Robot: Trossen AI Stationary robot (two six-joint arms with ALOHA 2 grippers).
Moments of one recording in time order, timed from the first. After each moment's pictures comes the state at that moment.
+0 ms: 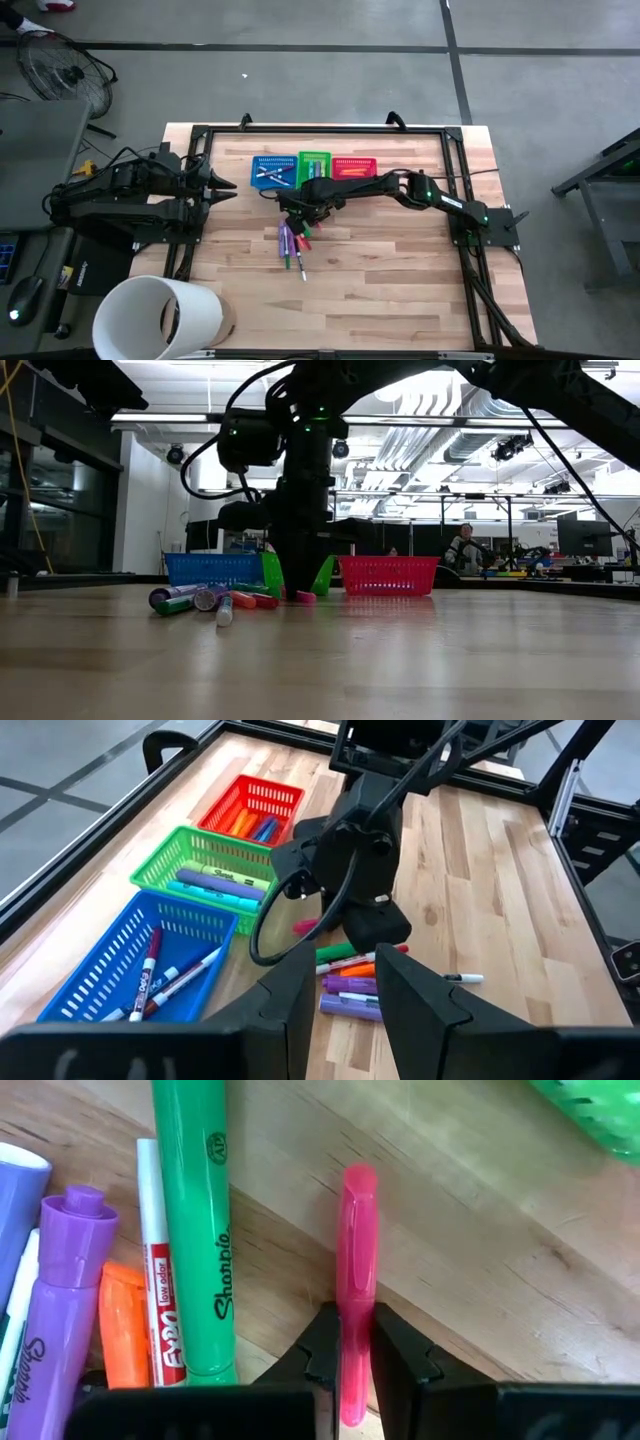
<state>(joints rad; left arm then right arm) 0.12 0.42 0.75 -0.77 -0.01 -0.16 -0.04 2.47 2.11 -1.08 0.01 0.96</state>
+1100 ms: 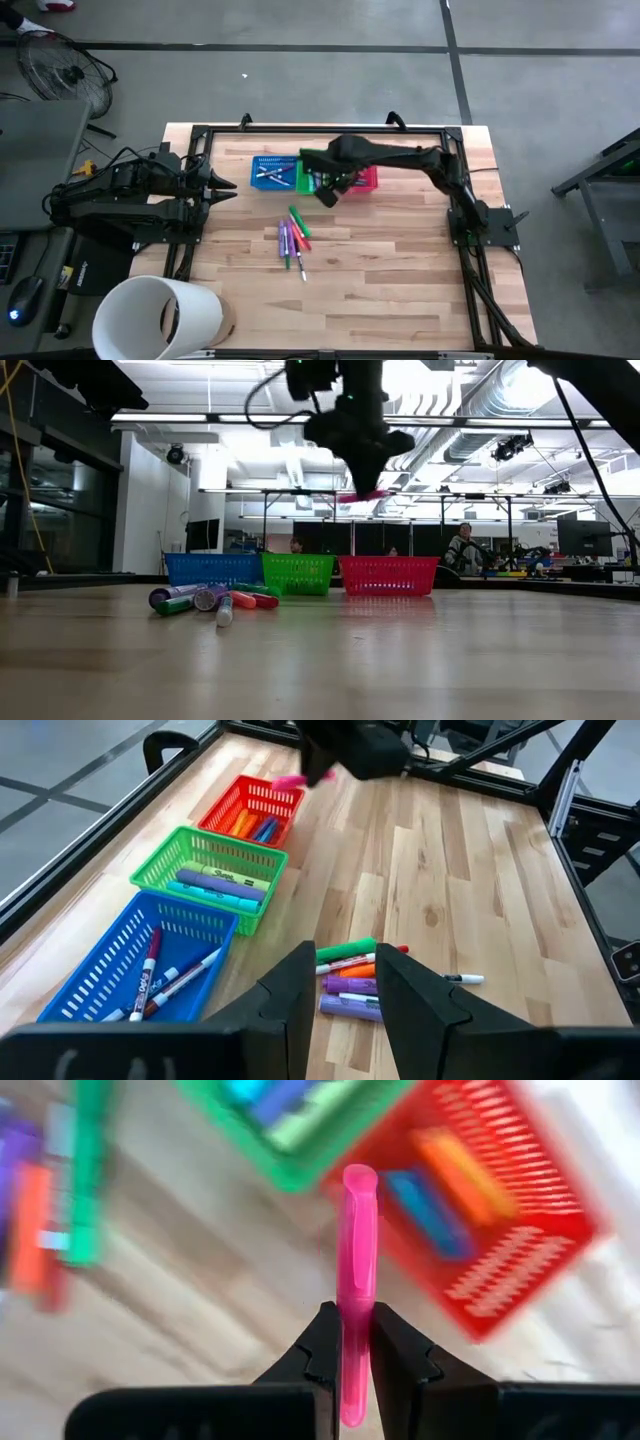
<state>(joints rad) 0.12 0.42 0.75 -0.77 -0.01 -0.16 -0.17 2.15 2.11 -1.51 0.15 0.61</state>
